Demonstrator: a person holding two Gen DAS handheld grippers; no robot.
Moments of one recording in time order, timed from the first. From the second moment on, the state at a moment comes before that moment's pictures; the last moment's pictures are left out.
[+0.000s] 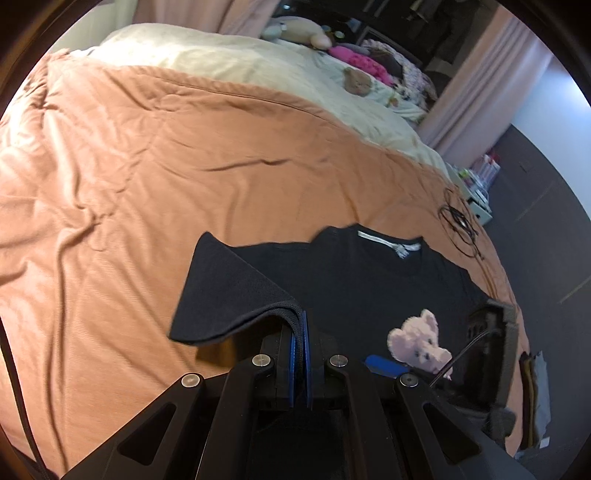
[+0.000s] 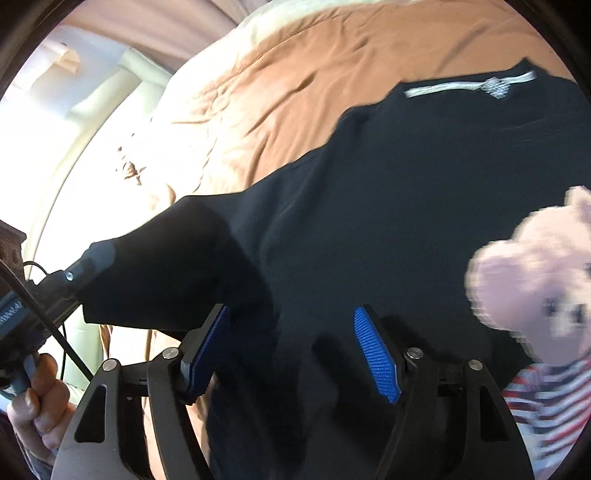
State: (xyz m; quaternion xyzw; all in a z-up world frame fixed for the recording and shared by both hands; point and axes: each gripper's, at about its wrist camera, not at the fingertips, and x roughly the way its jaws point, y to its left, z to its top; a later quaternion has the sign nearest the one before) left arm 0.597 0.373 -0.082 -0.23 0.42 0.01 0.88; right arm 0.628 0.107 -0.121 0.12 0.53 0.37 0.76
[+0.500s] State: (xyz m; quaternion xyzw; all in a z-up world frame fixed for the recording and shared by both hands) left arm 0.628 0.270 -0.098 -0.22 0.45 -0.07 0.86; right arm 0.661 0.049 -0.154 0.16 0.53 0.33 0.76
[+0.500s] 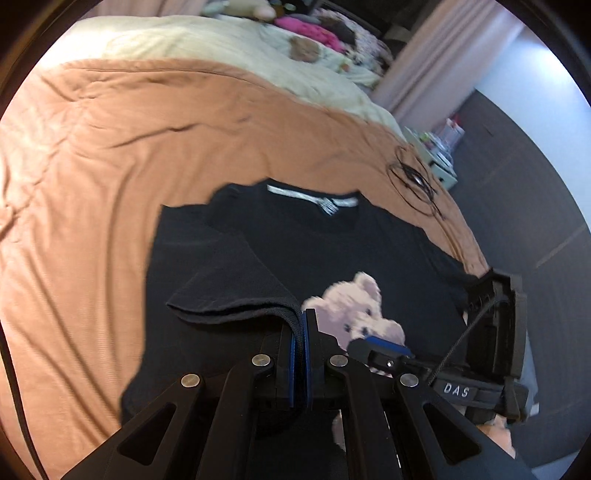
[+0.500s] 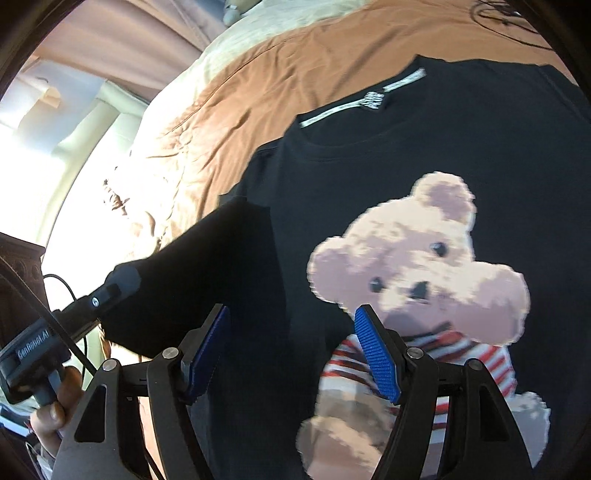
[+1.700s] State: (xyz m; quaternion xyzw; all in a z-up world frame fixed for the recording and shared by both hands) left arm 0.539 0.363 -0.194 -0.23 0.54 0.07 0.81; right arm 0.632 0.176 -0.123 -0.25 0.47 0.31 0.79
